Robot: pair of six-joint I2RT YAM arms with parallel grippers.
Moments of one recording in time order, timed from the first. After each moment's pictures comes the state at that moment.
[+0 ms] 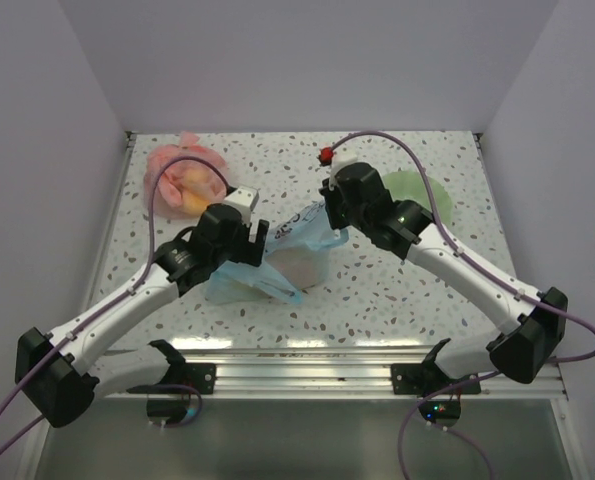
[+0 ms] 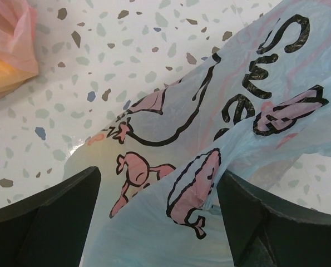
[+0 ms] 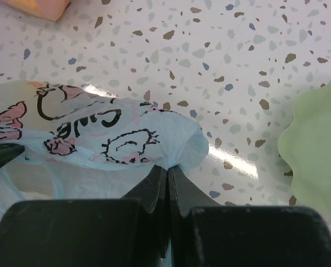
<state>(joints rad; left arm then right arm) -0.66 1.09 0.91 -0.47 -0.26 -0.22 0.76 1.38 1.36 -0.55 0.27 0.18</state>
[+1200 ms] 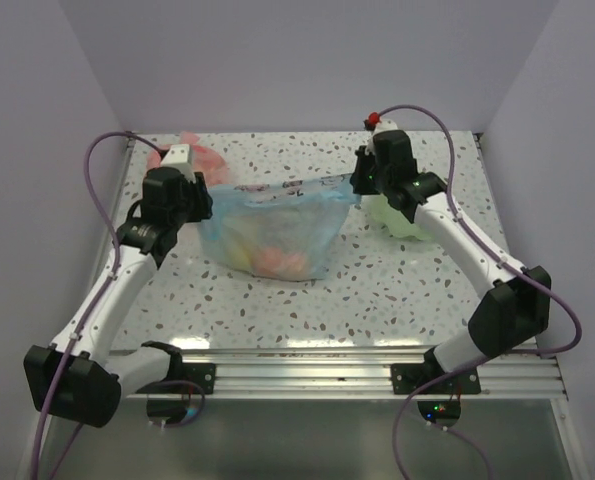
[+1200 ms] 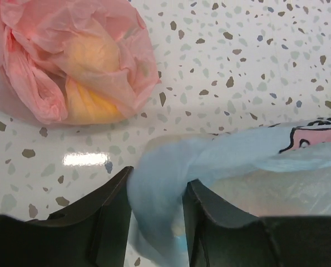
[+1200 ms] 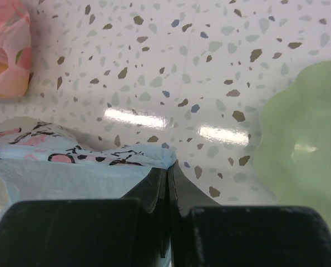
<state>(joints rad) -0.23 1.13 1.00 -0.38 -0.13 -0.24 0.44 1.52 1.38 -0.44 0.08 0.31</state>
